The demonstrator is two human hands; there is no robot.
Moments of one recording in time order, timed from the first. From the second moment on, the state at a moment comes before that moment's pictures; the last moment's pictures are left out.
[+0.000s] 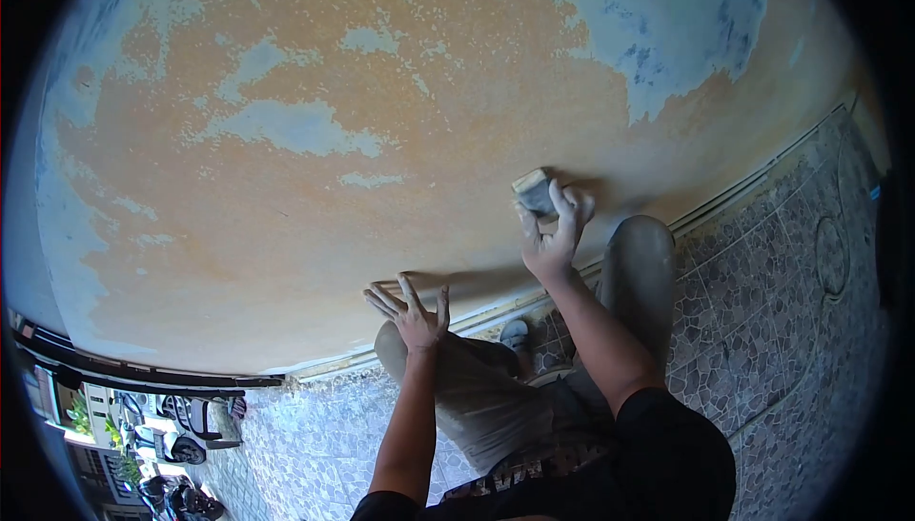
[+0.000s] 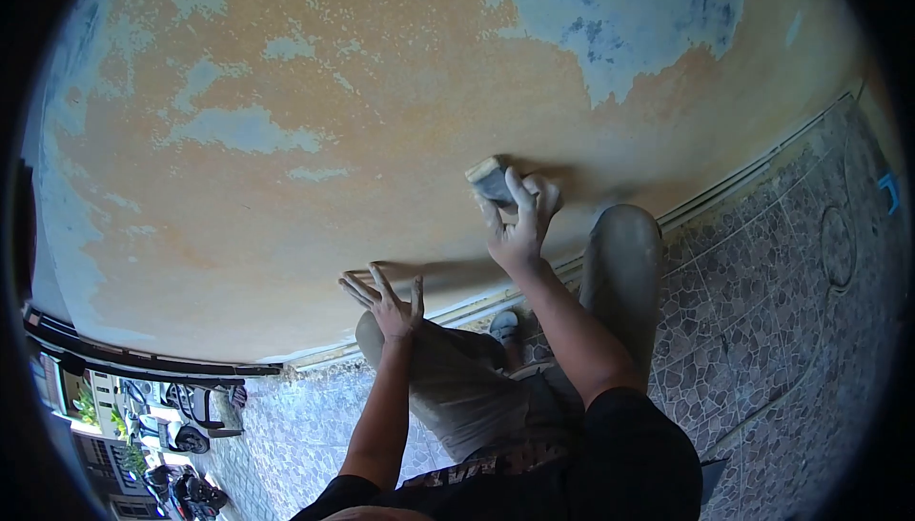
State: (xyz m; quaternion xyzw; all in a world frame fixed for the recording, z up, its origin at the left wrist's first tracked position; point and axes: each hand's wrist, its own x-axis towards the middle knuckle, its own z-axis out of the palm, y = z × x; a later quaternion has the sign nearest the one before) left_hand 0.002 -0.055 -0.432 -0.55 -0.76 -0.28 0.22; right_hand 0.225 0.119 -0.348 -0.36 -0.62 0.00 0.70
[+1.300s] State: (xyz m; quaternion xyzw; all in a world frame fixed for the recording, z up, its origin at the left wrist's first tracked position) left_hand 0.009 -0.054 -0.427 -0.53 -0.79 -0.26 0.17; right_hand 0.222 0.112 -0.411 -0.29 -0.72 -0.04 0.63
